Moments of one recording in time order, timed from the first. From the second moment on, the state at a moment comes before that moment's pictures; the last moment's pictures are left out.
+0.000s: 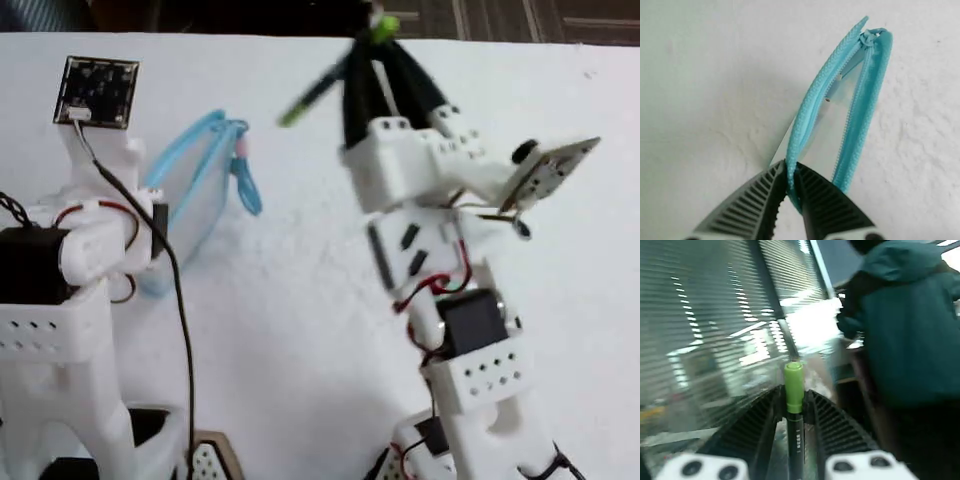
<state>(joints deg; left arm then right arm) -3.8 -31.4 -4.7 102.1 -2.2 -25.1 -50.9 32.9 6.1 -20.1</state>
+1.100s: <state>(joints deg) -3.8 -31.4 -4.7 102.1 -2.2 -45.2 -32.7 23.7 22.5 -16.7</state>
